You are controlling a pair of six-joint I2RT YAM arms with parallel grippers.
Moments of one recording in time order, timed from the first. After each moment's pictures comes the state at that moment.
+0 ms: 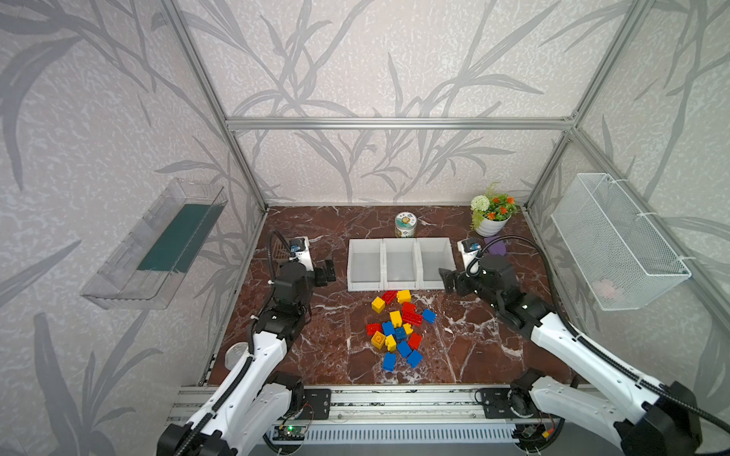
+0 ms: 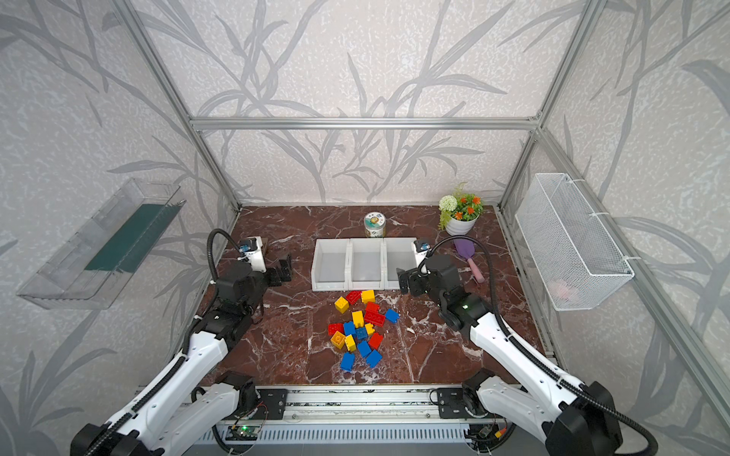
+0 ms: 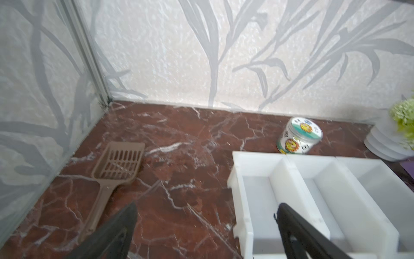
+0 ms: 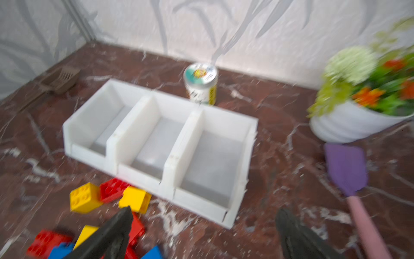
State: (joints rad) left arm -0.24 0.86 0.53 0.02 -0.17 -0.22; right arm 0.60 1.05 0.73 -0.27 0.13 0.15
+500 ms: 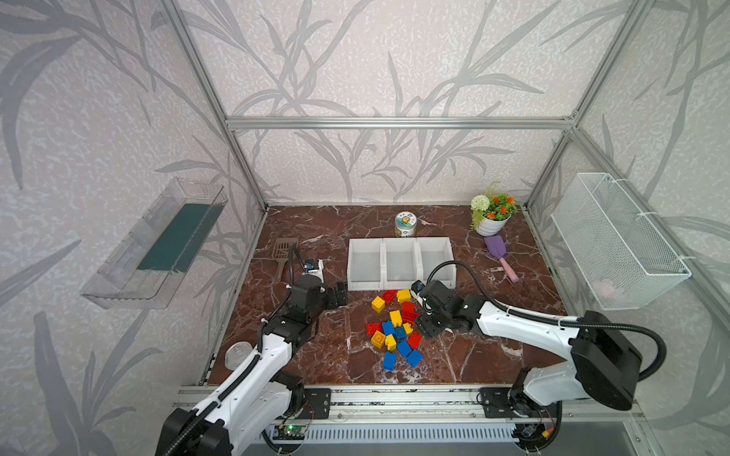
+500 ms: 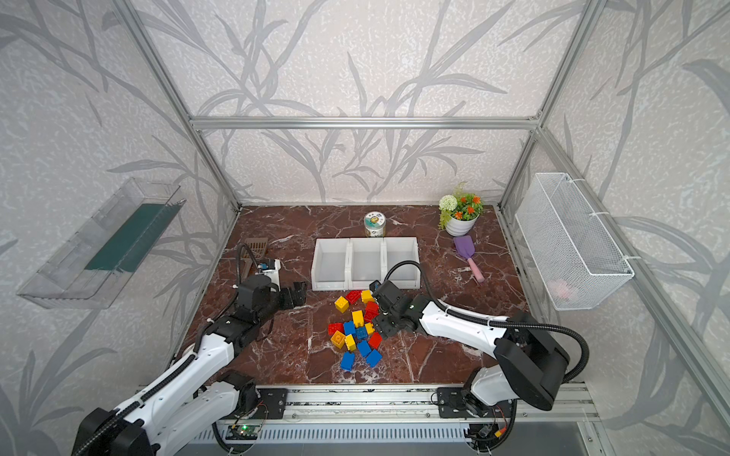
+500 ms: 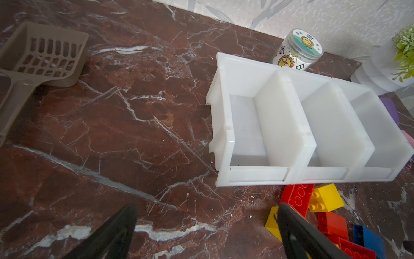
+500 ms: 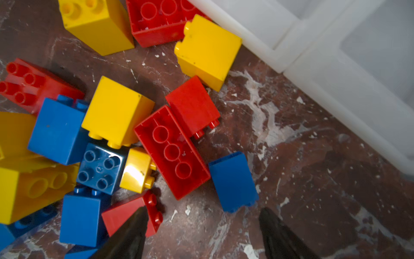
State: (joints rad) left arm -0.32 0.90 0.43 -0.12 -0.07 -0.40; right arm 0.87 1.46 0.81 -0.46 0.08 0.19
